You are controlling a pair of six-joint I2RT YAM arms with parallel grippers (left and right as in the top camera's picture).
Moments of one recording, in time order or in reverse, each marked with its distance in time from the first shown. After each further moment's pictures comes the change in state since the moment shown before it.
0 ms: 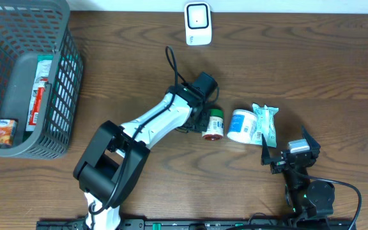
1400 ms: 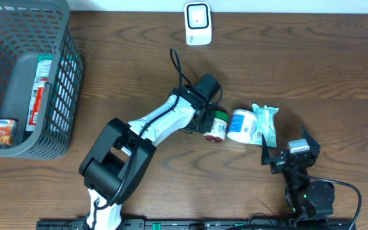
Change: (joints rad) left arm -0.024 0.038 -0.008 0.081 0.032 0.000; right arm 0.000 0.000 0.000 0.000 0.000 0.000
